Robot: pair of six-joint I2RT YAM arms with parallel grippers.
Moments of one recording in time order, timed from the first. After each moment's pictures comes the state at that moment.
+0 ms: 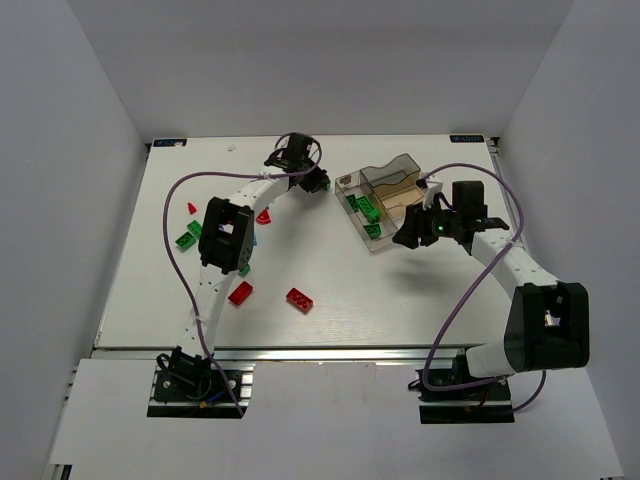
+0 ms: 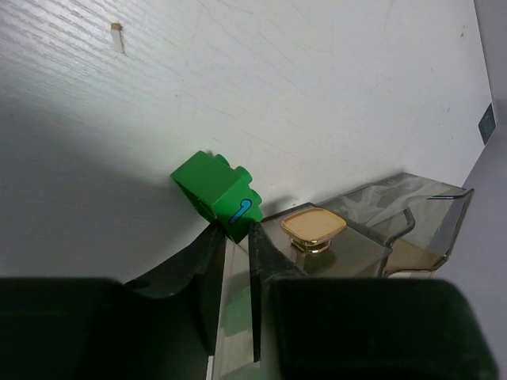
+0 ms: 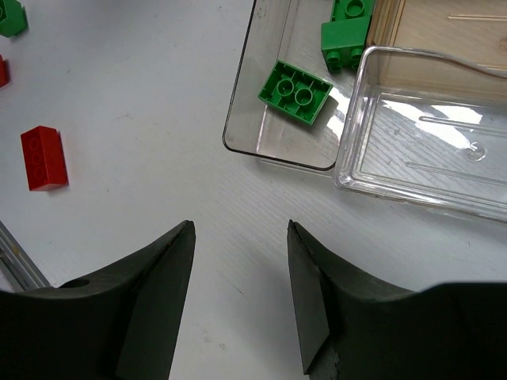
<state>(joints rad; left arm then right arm) -0.42 2.52 2.17 -0.44 0.05 -1.11 0.11 1.40 0.90 -0.29 -0.67 -0.16</state>
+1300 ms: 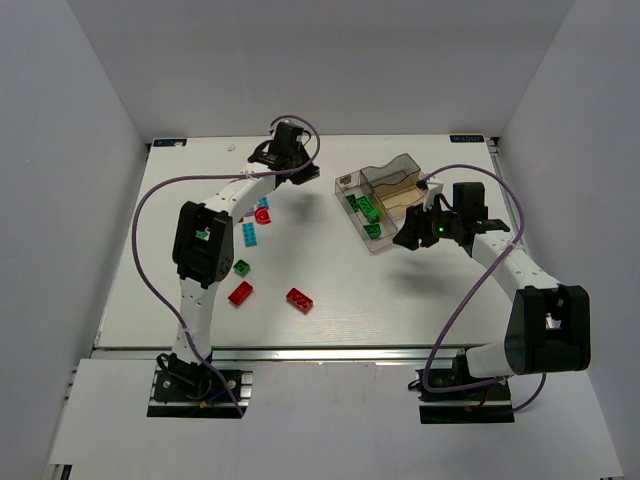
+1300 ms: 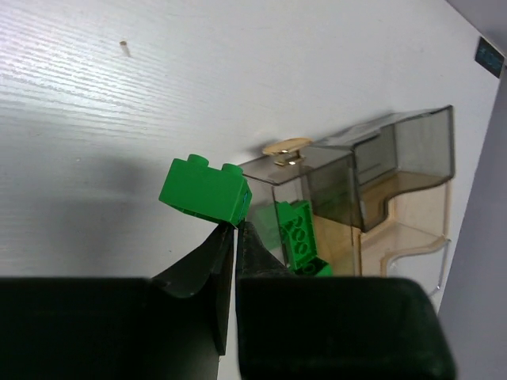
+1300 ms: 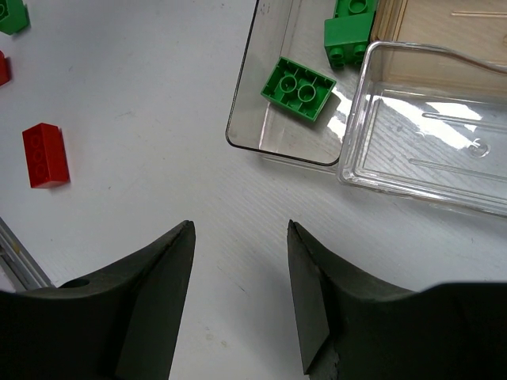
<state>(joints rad) -0.43 2.22 1.90 -0.39 0.01 -0.83 0.11 1.39 0.89 -0.29 -0.67 -0.16</state>
